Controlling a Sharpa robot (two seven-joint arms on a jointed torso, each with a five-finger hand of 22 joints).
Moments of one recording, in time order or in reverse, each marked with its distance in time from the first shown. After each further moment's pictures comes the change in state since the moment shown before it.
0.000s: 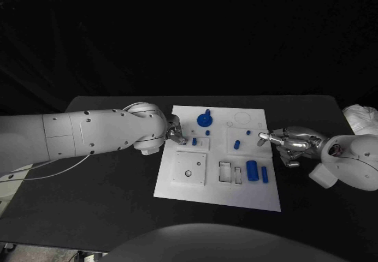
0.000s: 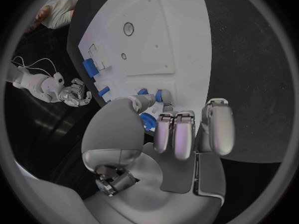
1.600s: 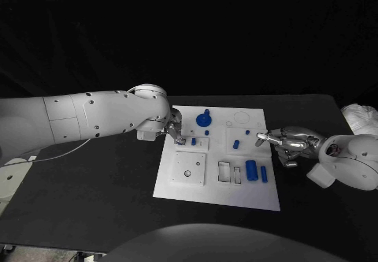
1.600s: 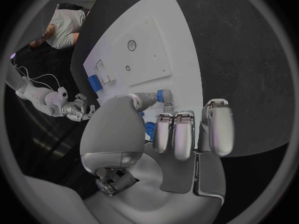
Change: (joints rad) left arm 0.085 0.059 0.004 -0.076 0.012 0.345 -0.010; left_hand 0.083 -0.054 0.041 -0.031 0.000 0.014 0.004 0.016 0.022 0.000 -0.014 0.000 0.001 0.000 -0.007 0.000 0.000 0.000 -0.004 -0.004 0.016 0.000; right arm -0.002 0.000 0.000 0.009 0.000 -0.005 -0.002; right_hand 0.000 0.000 0.003 0.003 0.000 0.000 0.000 0.000 0.000 0.000 0.000 0.003 0.000 0.000 0.000 0.000 0.000 0.000 0.000 0.000 -0.005 0.001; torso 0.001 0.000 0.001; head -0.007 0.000
